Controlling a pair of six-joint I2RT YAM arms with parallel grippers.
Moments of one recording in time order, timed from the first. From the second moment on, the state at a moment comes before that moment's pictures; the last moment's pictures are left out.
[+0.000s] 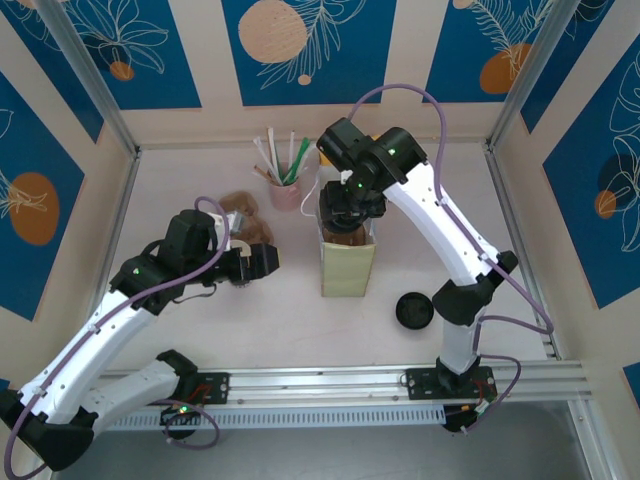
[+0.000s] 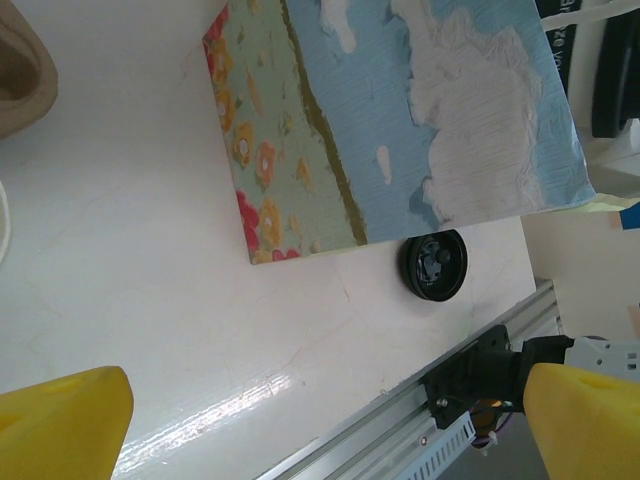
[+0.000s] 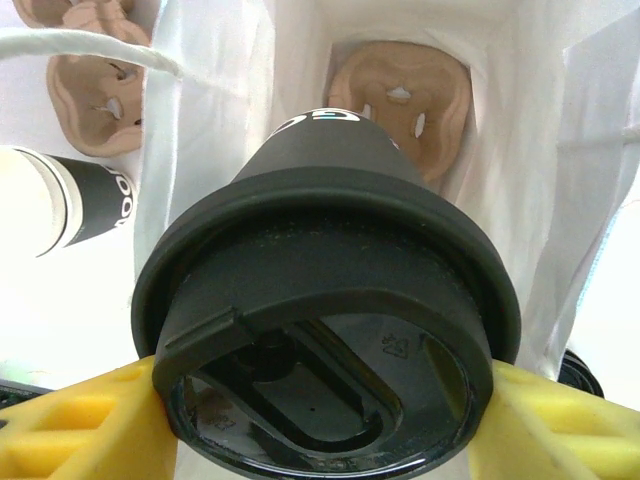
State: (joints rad) left arm -0.58 0.91 1.02 -0.83 0.33 -0.66; right arm 0.75 1.86 2.32 -1.70 0.09 0.62
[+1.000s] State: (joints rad) left arm -0.59 0.91 0.97 -0.80 0.38 -0.57; right arm 0.73 1.92 2.24 -1.71 0.05 0.76
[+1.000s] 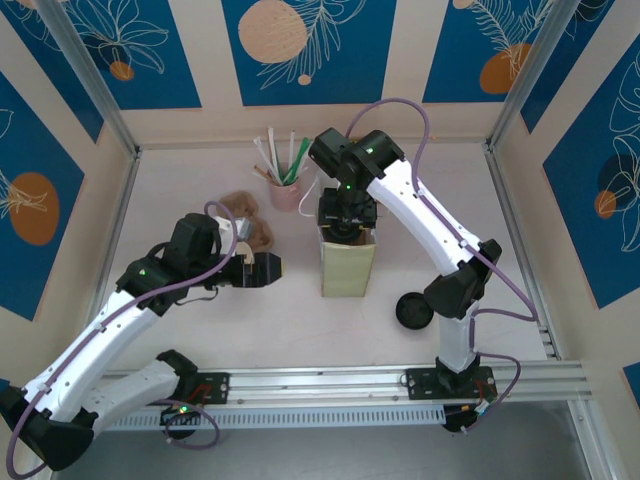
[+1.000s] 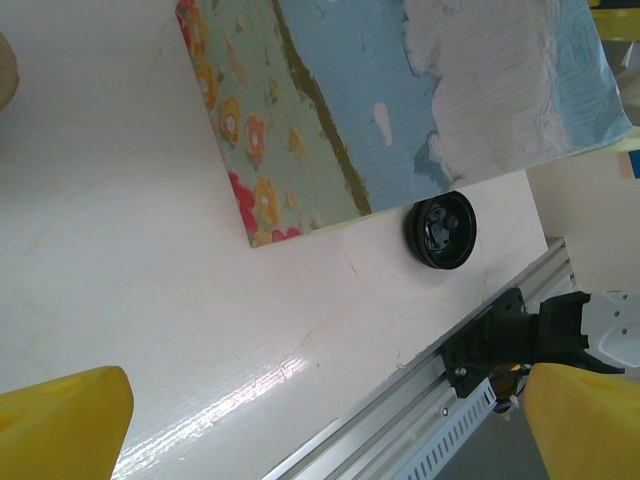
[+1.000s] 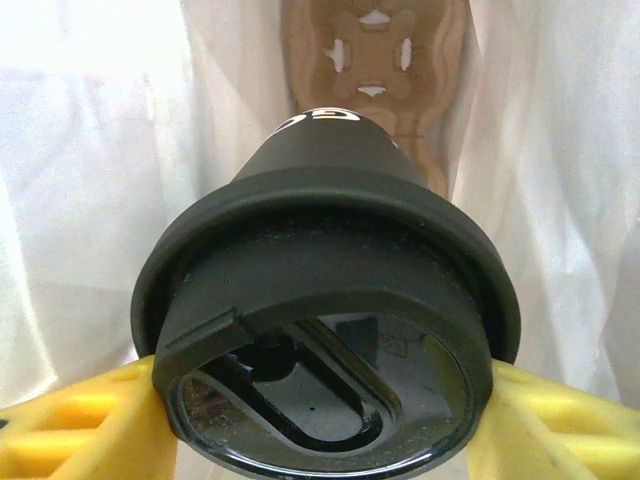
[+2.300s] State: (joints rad) left arm -0.59 0.89 0.95 -0.80 0.39 -0.54; right arm 0.70 1.99 2.12 -1.71 0.00 0.73
